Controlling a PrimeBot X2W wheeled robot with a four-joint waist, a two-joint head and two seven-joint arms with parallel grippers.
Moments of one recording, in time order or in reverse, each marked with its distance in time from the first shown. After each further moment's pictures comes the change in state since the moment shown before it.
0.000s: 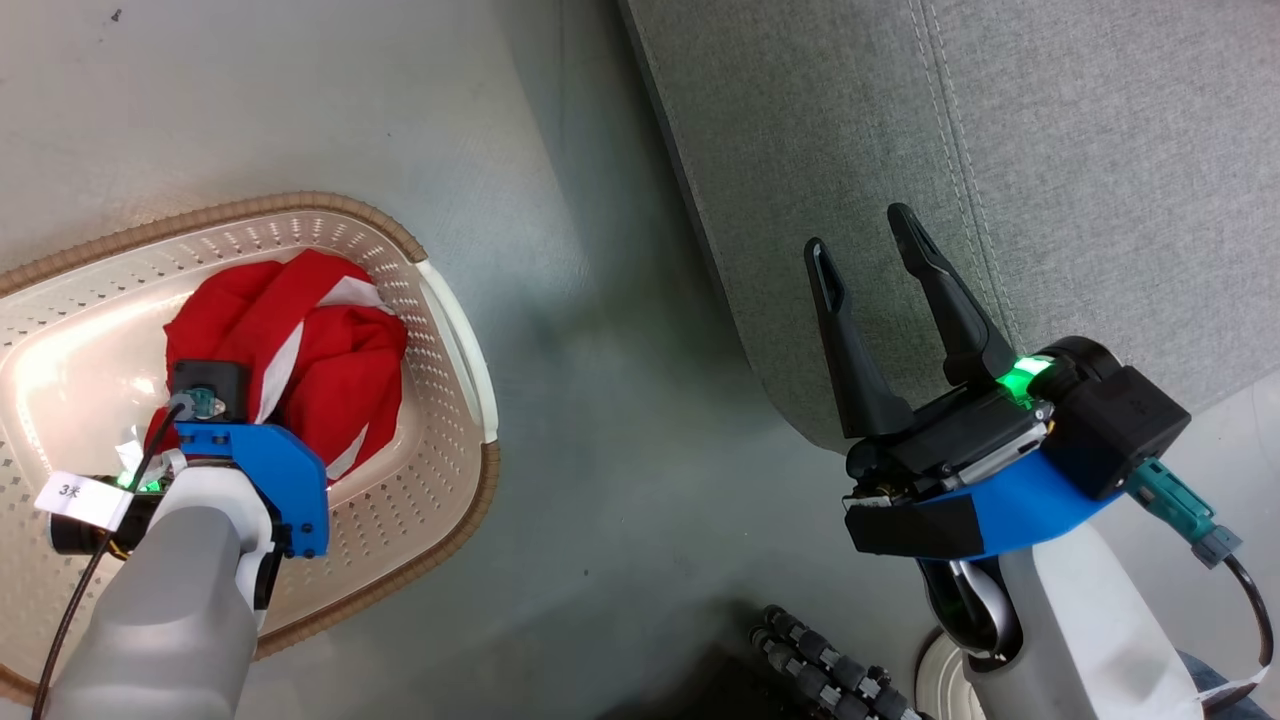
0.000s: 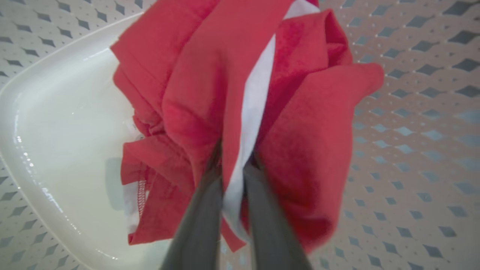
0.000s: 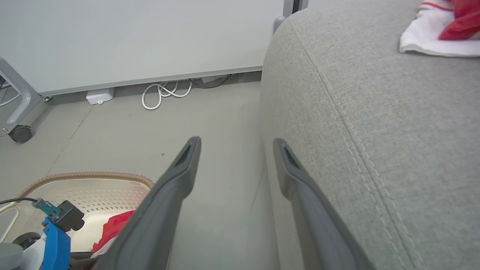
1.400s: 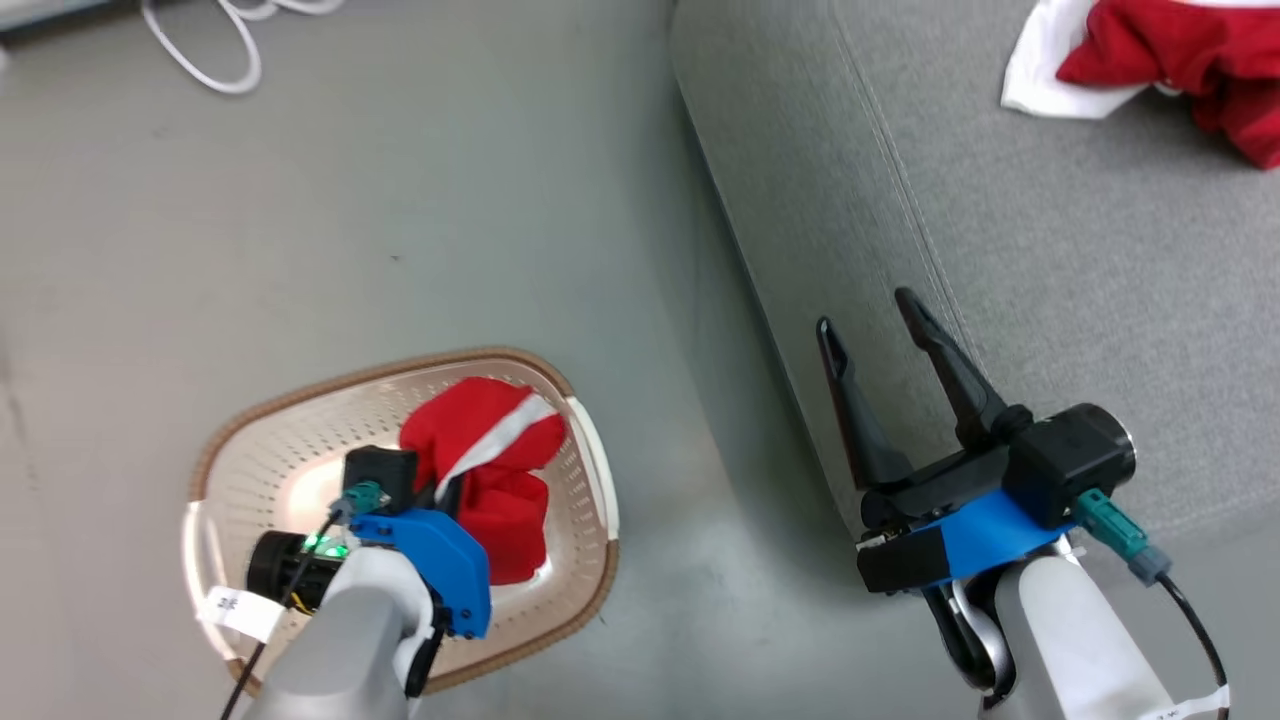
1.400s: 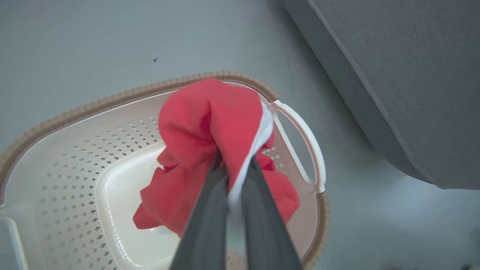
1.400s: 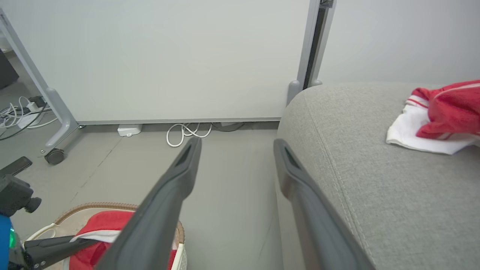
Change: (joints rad) left arm 0.112 -0.176 -0.079 -0.002 -0.062 -0.096 -0.218; right arm 0.055 0.001 -0.055 0.131 -0.140 0.000 0.007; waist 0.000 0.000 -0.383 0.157
